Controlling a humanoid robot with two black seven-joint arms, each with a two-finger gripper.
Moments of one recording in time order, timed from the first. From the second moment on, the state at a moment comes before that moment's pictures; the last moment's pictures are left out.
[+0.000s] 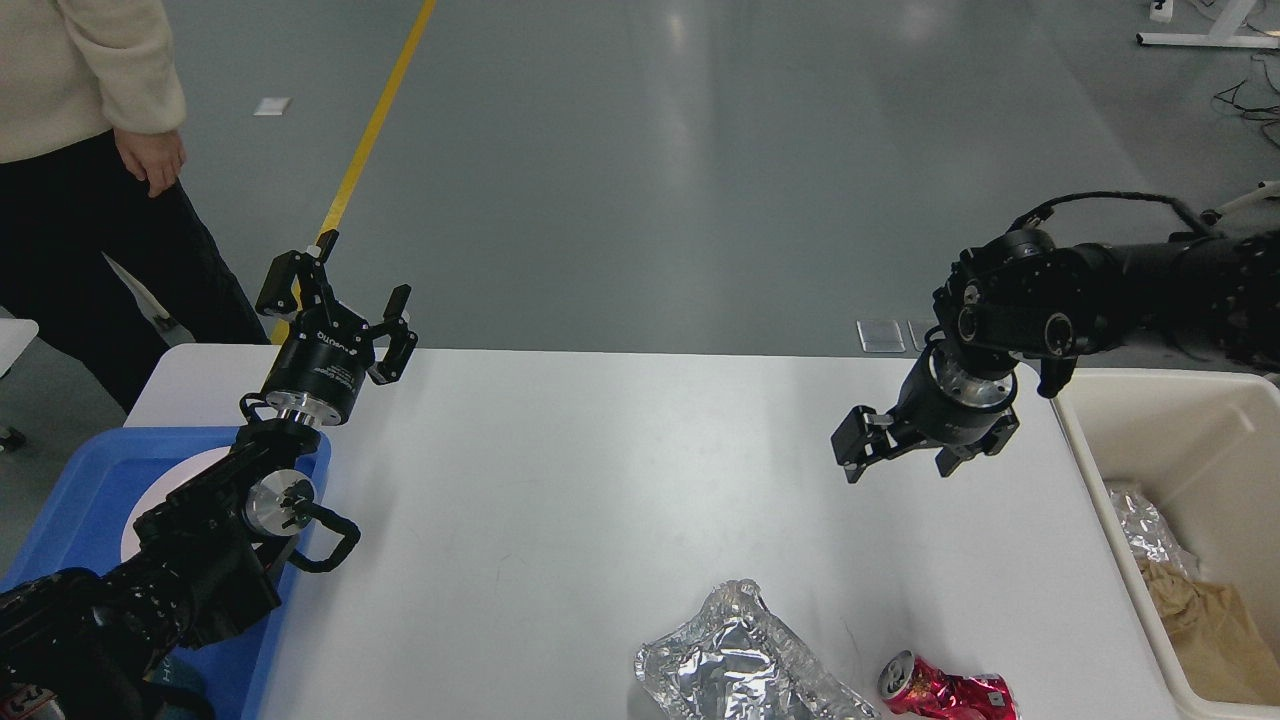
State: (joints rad) left arm -0.78 0.12 -0.53 -0.24 -0.05 -0.56 -0.65; right arm 1.64 -0.13 -1.10 0.97 -0.28 0.72 -0.01
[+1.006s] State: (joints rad) left arm -0.78 0.12 -0.53 -0.24 -0.05 -0.56 -0.65; right arm 1.46 0.05 -0.98 0.86 -0.27 0.71 -0.01
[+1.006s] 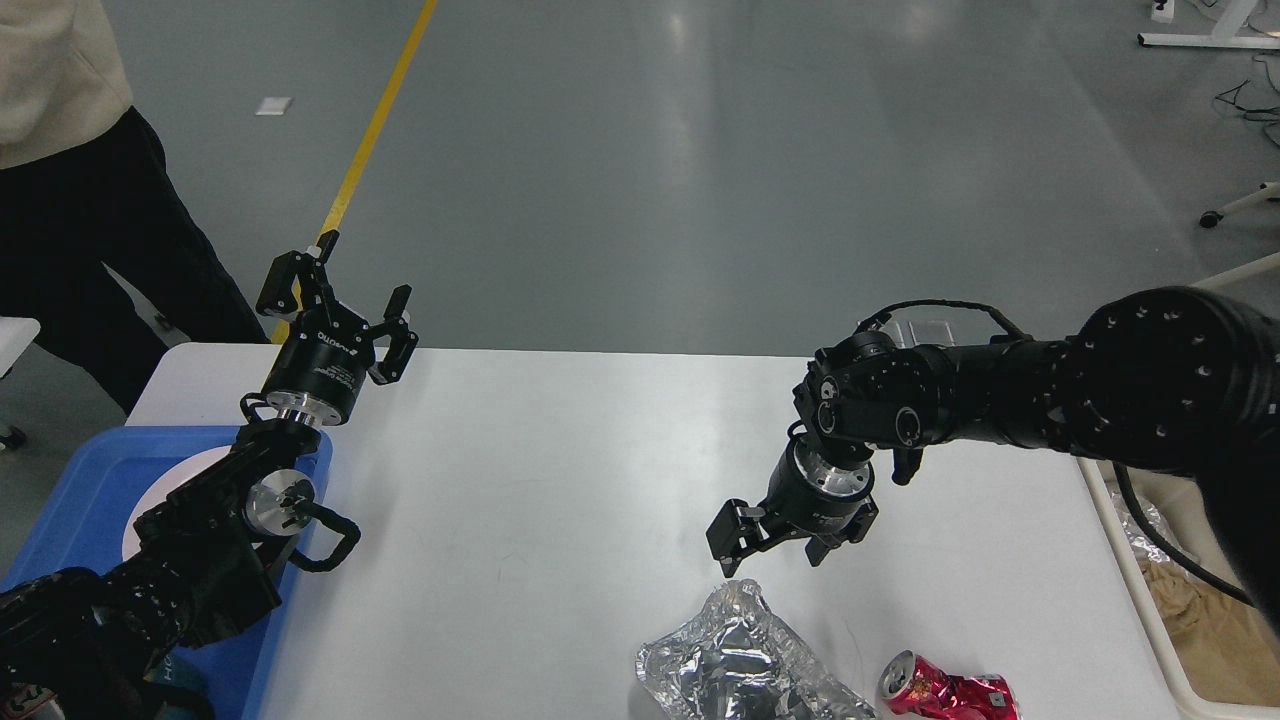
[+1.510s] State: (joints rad) left arm -0.78 0.12 -0.53 -0.24 -0.05 -0.56 -0.65; right arm 1.44 0.08 -0.98 0.86 -0.27 0.71 -0.01
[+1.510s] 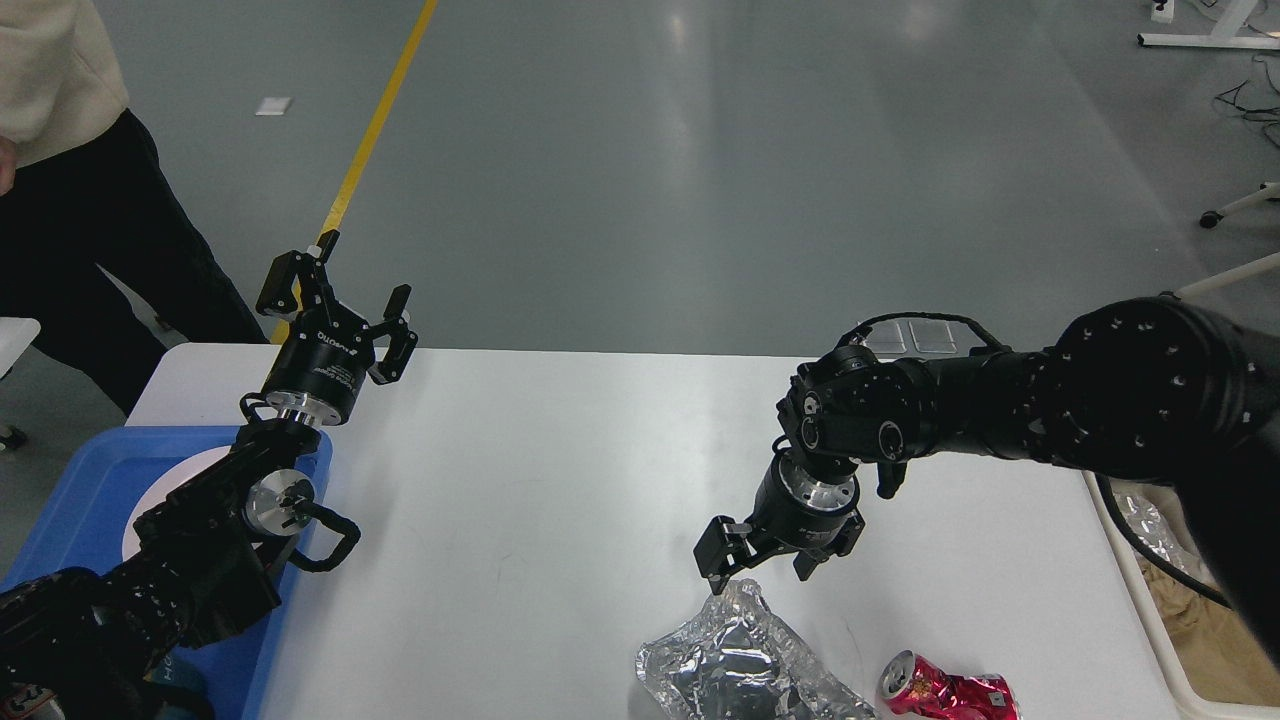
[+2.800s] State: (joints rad) left arm -0.78 0.12 -0.53 -0.24 -0.05 -0.56 -0.65; right arm 1.27 0.08 -1.04 0.78 -0.27 0.43 -0.01
